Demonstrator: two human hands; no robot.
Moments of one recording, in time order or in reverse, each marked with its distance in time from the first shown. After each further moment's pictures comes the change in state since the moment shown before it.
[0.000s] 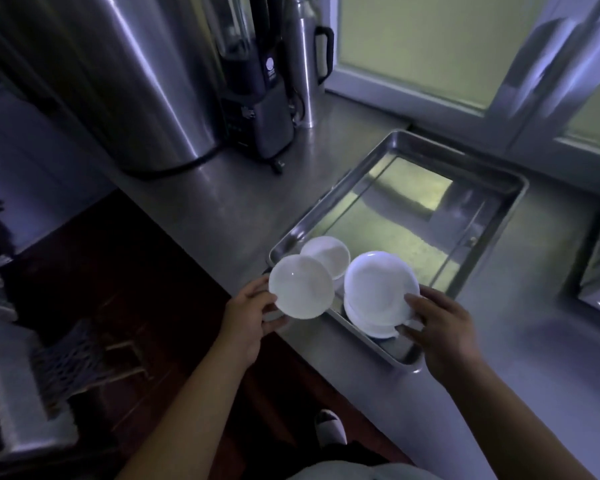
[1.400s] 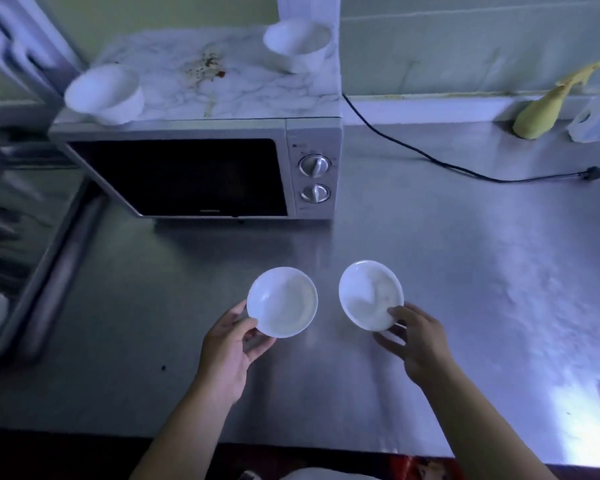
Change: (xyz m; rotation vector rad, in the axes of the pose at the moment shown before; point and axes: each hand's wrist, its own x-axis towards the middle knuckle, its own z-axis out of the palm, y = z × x) left_hand -0.392 -0.379 0.487 0.337 -0.499 -0.208; right_hand -0.148 0.028 -0.757 0.469 0.605 0.210
